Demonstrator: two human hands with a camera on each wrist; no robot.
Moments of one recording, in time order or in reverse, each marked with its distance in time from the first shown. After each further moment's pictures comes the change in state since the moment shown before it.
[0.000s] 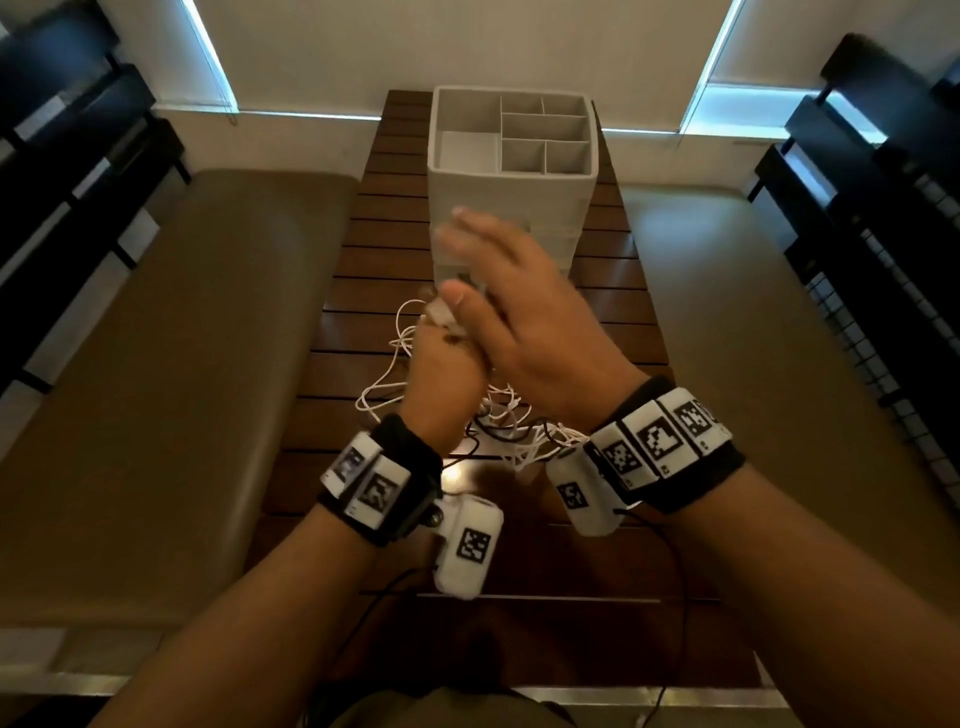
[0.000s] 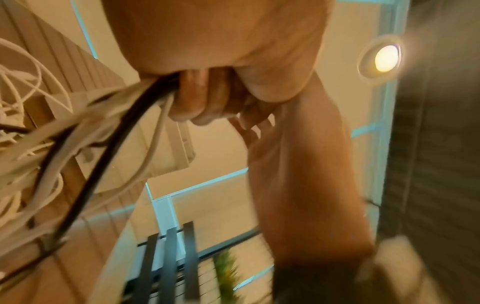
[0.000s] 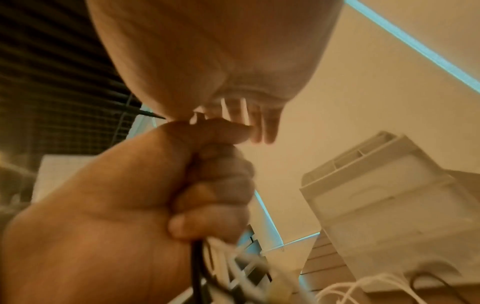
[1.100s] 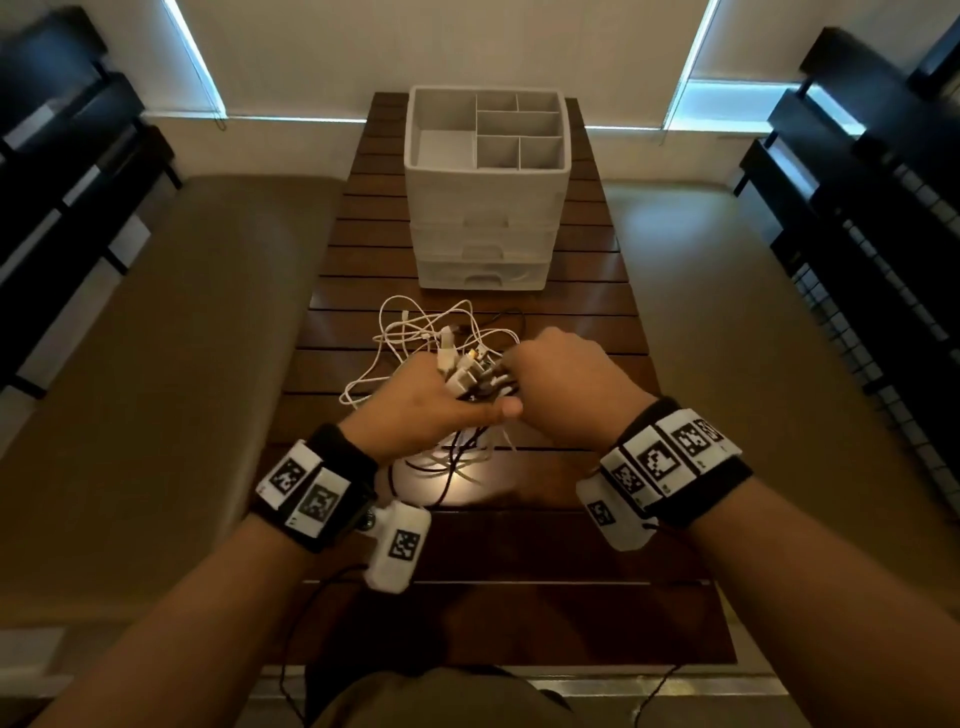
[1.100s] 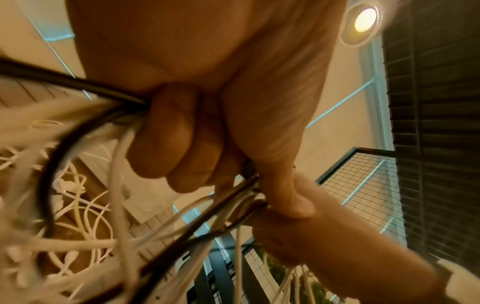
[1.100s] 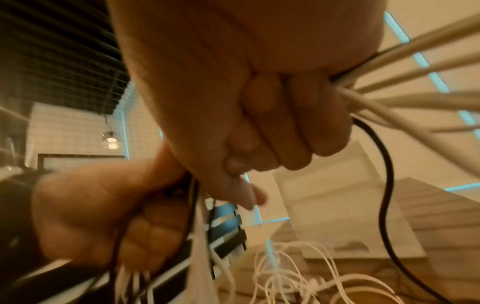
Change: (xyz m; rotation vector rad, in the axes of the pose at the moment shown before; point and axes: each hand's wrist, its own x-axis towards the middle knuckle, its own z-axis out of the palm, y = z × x) left_hand -0.017 -0.003 -0.029 0.768 -0.454 0.066; right_hand -0.051 0.037 -0.009 -0.460 -0.484 0.261
